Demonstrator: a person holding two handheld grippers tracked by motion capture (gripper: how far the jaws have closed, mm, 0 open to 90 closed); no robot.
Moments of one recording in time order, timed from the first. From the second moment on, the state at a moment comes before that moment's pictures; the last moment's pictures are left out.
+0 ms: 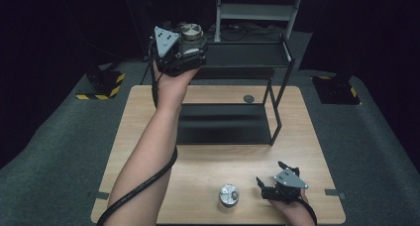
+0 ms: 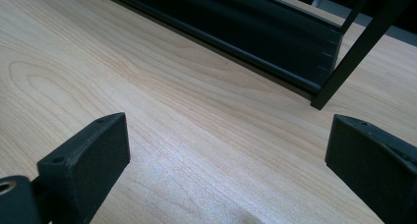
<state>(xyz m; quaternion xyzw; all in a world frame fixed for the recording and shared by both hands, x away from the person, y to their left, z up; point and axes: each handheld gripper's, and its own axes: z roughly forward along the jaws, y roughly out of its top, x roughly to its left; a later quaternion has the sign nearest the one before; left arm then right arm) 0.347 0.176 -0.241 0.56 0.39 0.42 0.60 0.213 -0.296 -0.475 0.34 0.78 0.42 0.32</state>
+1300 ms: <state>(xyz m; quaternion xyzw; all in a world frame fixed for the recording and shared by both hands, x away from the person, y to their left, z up) 0.256 0.206 -0.268 0.57 0.35 0.44 0.60 0.214 -0.297 -0.475 0.34 0.78 0.42 0.32</state>
